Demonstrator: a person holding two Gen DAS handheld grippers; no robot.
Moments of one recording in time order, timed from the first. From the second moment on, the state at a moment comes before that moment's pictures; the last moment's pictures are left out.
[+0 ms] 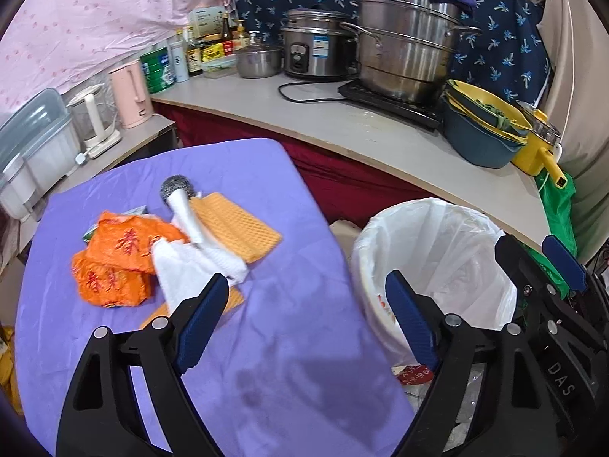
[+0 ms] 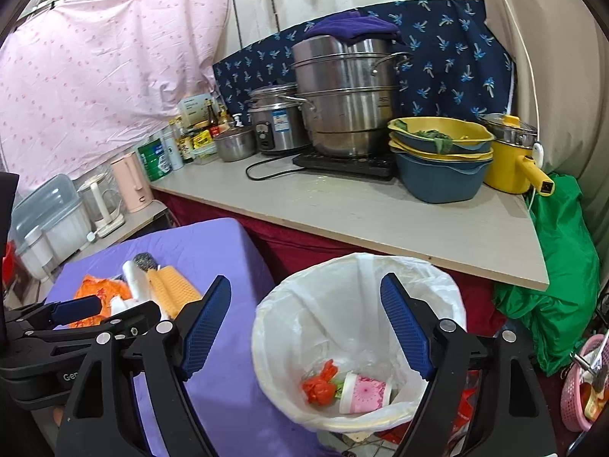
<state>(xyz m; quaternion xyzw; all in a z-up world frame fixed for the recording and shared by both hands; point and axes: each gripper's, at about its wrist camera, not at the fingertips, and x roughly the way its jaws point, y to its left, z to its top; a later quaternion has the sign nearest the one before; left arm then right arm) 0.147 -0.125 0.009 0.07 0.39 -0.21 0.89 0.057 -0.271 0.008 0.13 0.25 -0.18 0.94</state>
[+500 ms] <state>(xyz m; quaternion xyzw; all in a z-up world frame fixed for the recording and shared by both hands) 0.151 -0.031 -0.014 0.04 0.42 -0.14 0.90 0.075 -0.197 -0.007 0.12 0.28 -0.12 0.94</state>
